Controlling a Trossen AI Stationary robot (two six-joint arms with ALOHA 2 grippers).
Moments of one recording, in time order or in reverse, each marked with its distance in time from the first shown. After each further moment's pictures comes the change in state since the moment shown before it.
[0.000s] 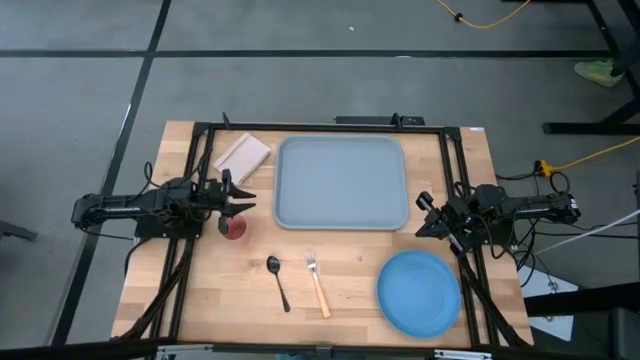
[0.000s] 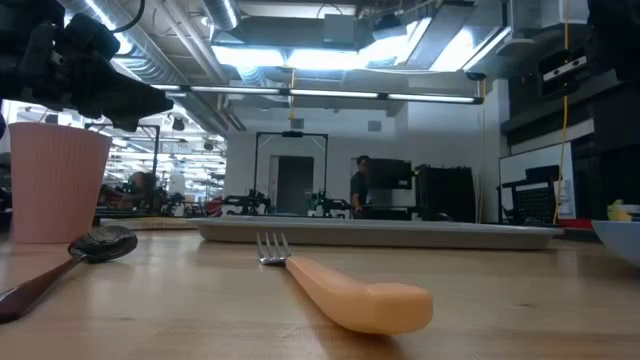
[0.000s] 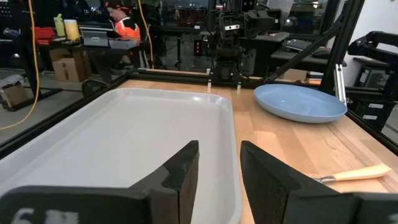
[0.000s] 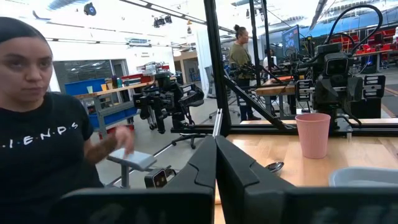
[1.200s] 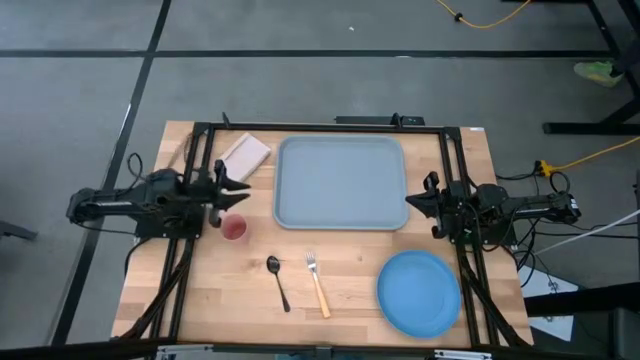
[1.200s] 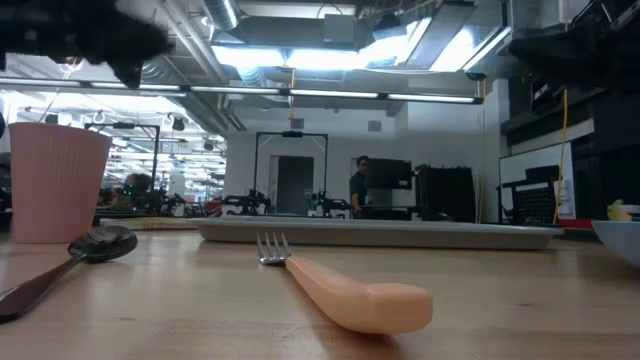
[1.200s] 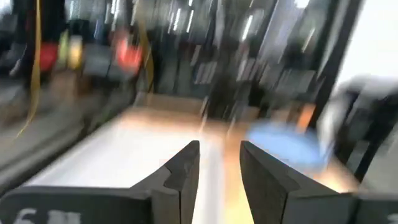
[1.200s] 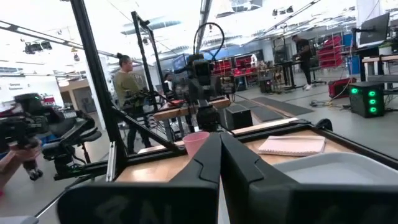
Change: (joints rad) left arm -0.036 0.124 0.234 -0.083 -0.058 -0.039; right arm 0.000 0.002 0.000 0.031 0.531 -0.027
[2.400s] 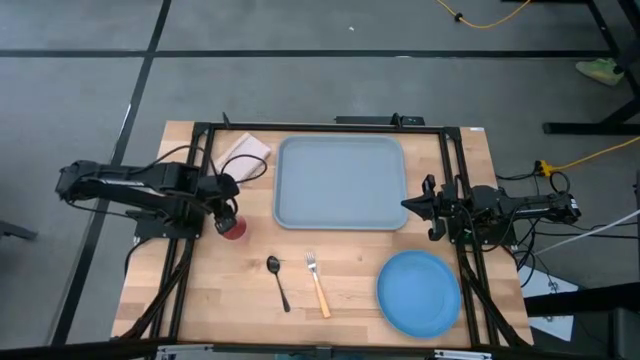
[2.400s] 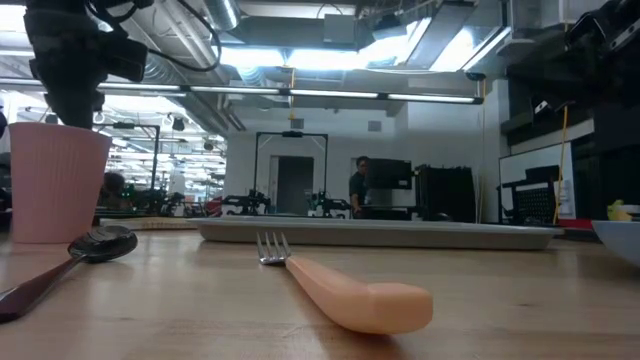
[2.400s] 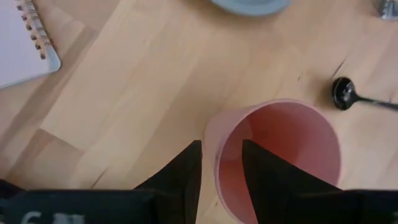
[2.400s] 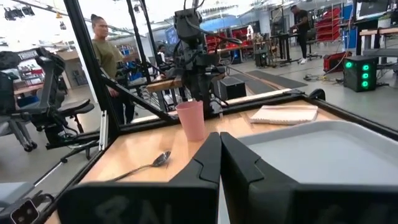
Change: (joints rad) left arm -0.044 0.654 0.451 -0.968 0.072 -0.512; right arm 0.000 0.000 0.000 -0.138 0.001 0.000
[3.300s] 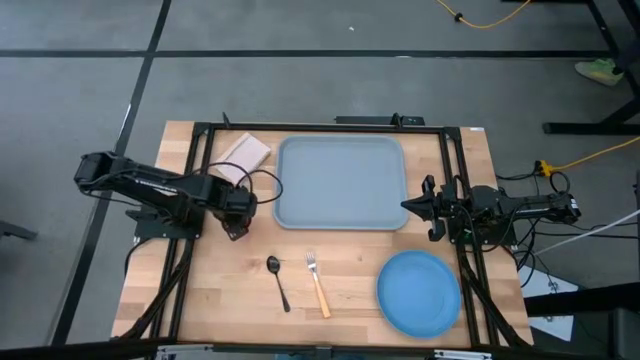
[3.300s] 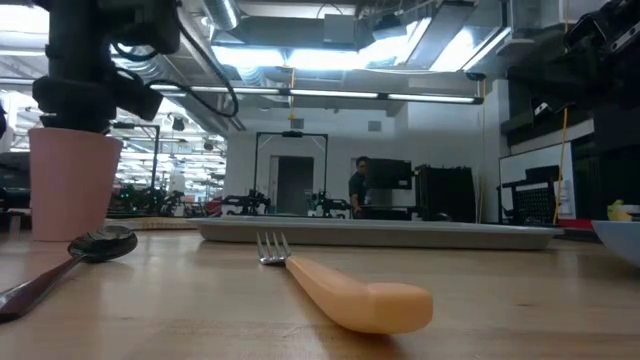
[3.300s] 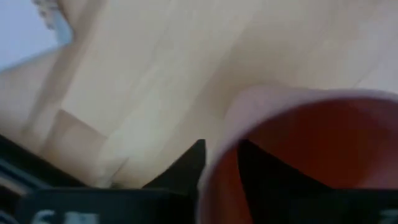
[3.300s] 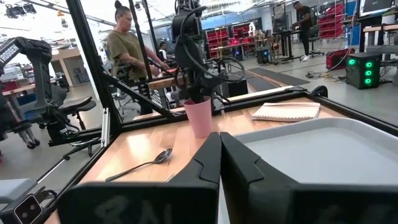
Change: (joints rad) left arm -0.079 0.336 0.000 0.039 -0.110 -0.081; right arm 0.000 0.000 0.000 -0.007 -0.010 0.004
